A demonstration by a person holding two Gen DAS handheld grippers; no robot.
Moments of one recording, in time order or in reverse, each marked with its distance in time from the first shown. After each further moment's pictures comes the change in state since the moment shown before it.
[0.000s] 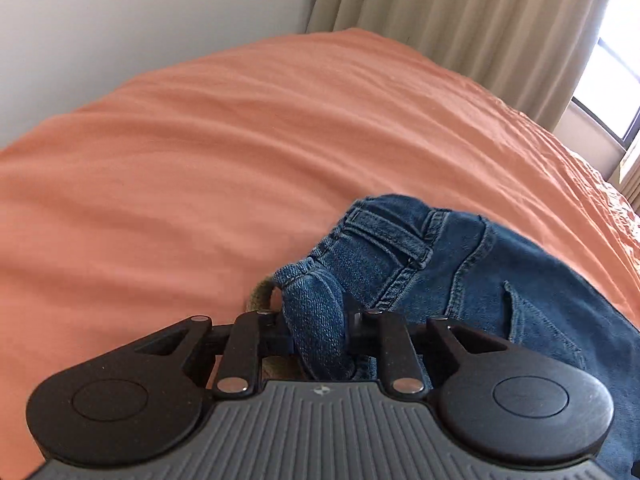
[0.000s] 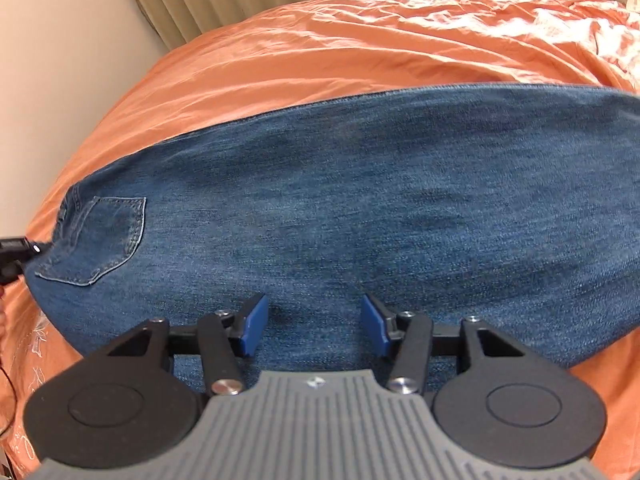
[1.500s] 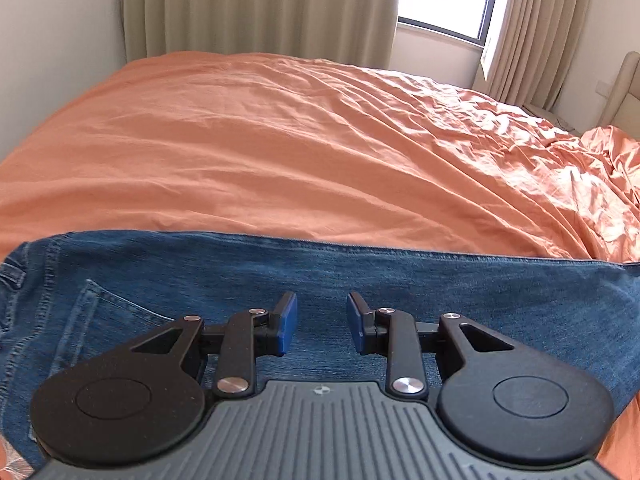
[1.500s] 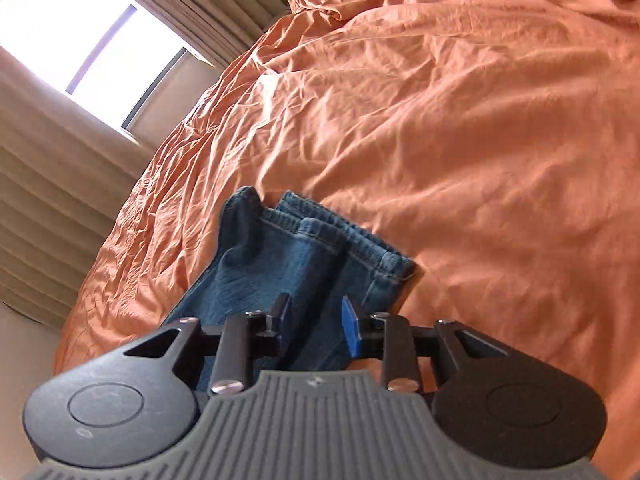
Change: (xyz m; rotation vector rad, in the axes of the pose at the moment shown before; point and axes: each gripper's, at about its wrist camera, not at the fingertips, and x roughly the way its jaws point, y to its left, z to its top) left arm -0.040 -0.276 -0.064 0.420 0.008 -0.212; right arm -0.199 -0.449 0.021 0.771 -0.346 -0.159
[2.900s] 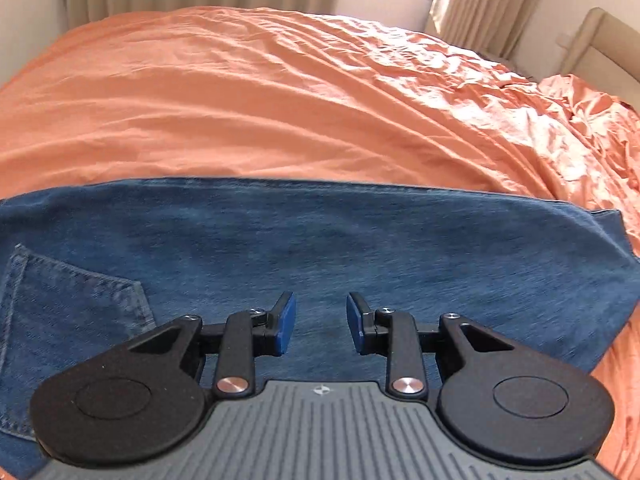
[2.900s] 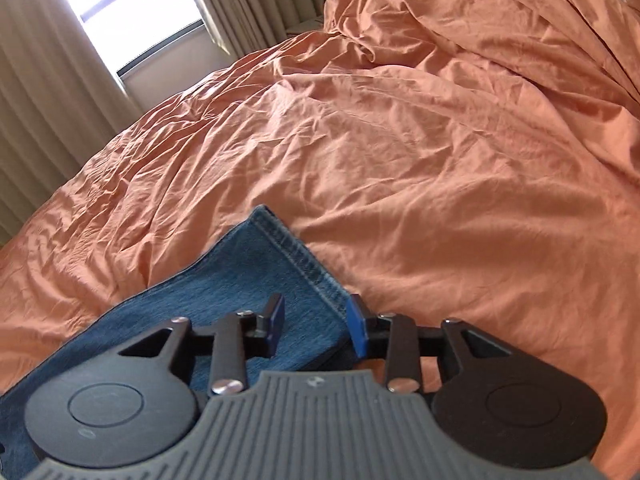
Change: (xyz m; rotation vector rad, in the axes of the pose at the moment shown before) left arm 0.009 -0.031 -0.013 0.072 0.144 -0.146; right arm -0.026 0.059 0.012 -0.340 -0.024 -0.181
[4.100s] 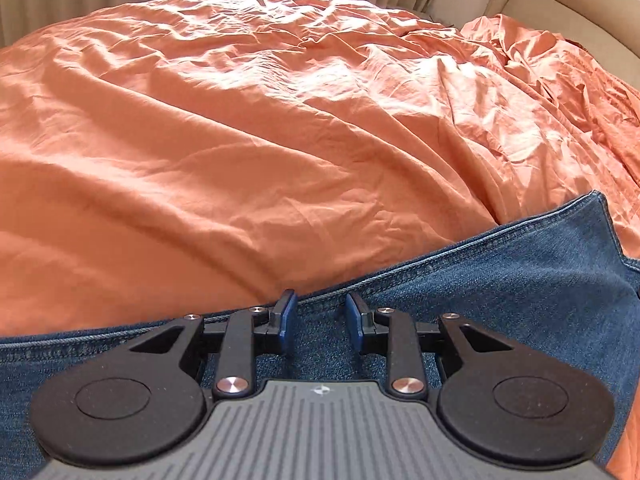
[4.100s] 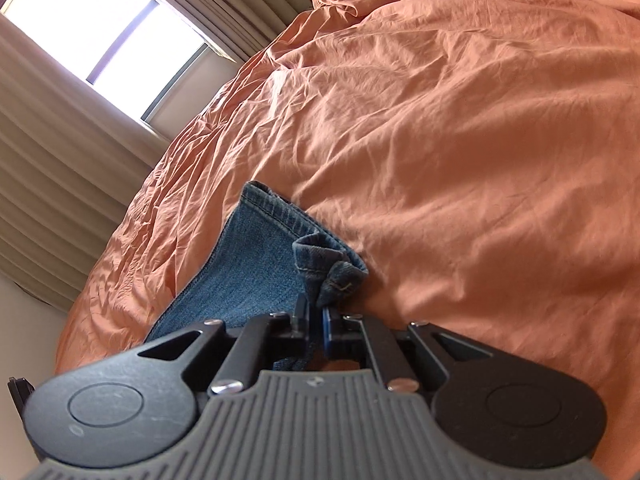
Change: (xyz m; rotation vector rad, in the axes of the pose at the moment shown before) left arm 0.164 -0.170 0.068 0.182 0.063 -0.147; right arm 0.057 -0.063 -0.031 0.257 0.003 0.232
